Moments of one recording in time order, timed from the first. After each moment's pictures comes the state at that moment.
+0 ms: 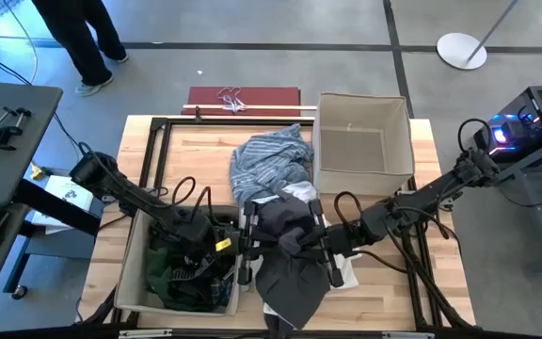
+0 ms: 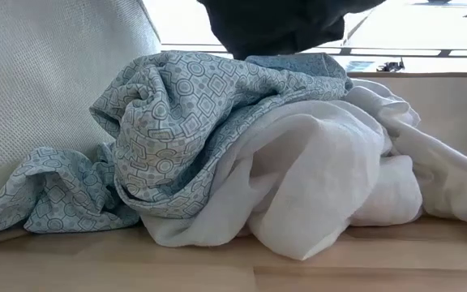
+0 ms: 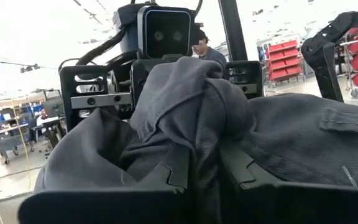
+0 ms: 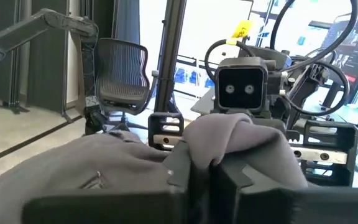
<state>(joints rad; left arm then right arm) -0.46 1.60 1.05 0.73 -0.37 0.32 0.49 1.41 1.21 0.22 0.22 -0.18</state>
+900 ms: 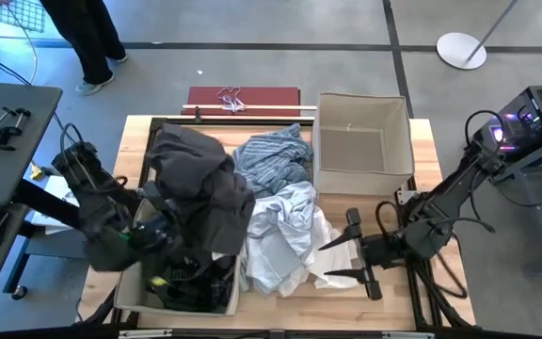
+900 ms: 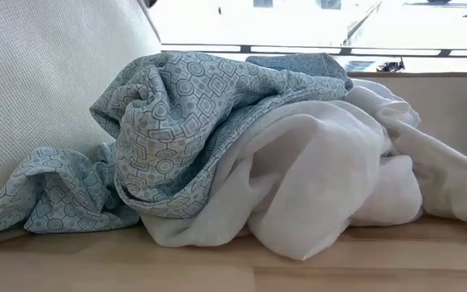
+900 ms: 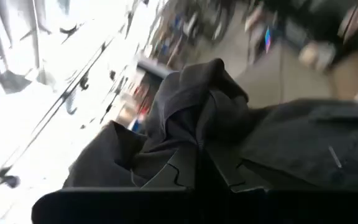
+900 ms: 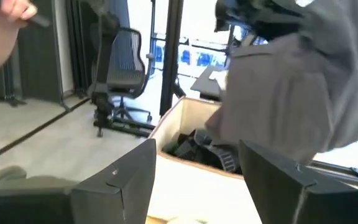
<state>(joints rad) -0.84 1.36 1.50 -0.25 -1.49 0.94 0.74 1.27 1.22 -0.06 0.51 -0.05</state>
